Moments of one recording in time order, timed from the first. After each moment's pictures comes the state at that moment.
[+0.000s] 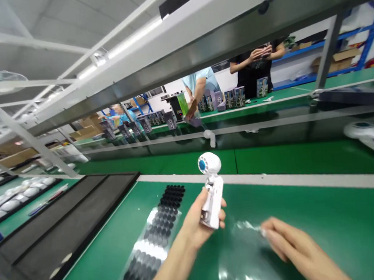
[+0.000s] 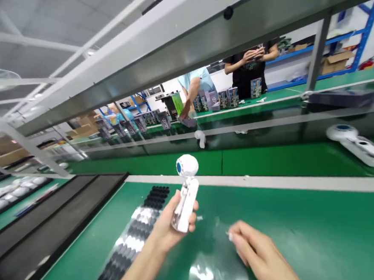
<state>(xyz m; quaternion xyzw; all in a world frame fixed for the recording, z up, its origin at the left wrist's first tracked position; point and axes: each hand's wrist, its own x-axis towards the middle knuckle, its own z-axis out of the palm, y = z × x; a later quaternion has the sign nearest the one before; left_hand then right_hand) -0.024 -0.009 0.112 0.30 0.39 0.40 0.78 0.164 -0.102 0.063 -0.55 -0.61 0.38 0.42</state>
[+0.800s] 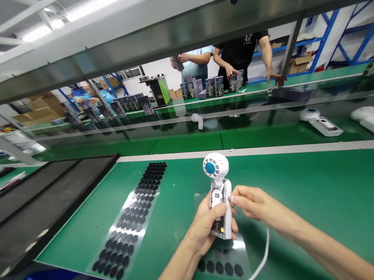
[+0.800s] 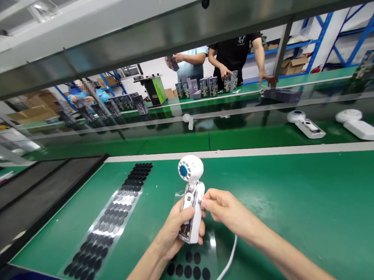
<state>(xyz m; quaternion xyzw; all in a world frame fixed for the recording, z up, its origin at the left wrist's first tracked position) 0.011 -0.110 0.087 0.39 0.27 0.33 0.81 0.165 -0.138 0.119 -0.45 -0.54 0.59 0.40</state>
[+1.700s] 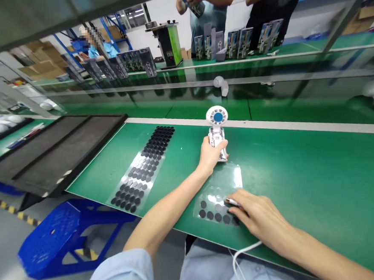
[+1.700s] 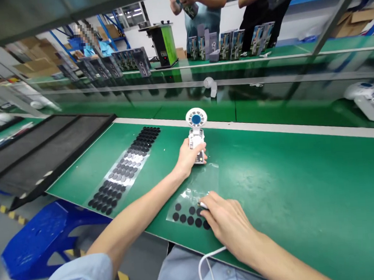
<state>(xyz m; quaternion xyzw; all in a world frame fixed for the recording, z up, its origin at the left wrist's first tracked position) 0.038 -0.041 0.067 0.46 0.48 0.45 0.60 0.144 -0.192 0.069 -0.52 -0.80 0.25 0.16</state>
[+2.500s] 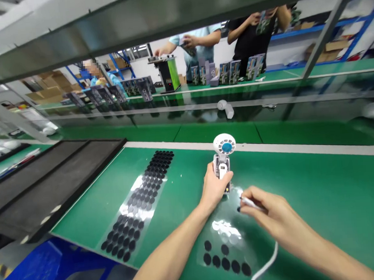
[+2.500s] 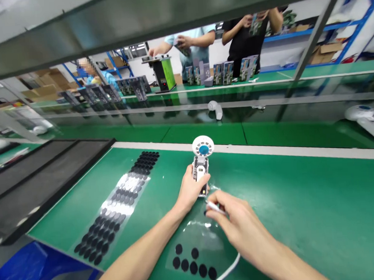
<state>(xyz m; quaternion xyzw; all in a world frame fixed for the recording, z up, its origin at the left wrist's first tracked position) 0.034 -0.045 0.061 0.53 0.48 0.44 0.54 0.156 -0.146 0.107 -0.53 -0.69 0.36 0.34</state>
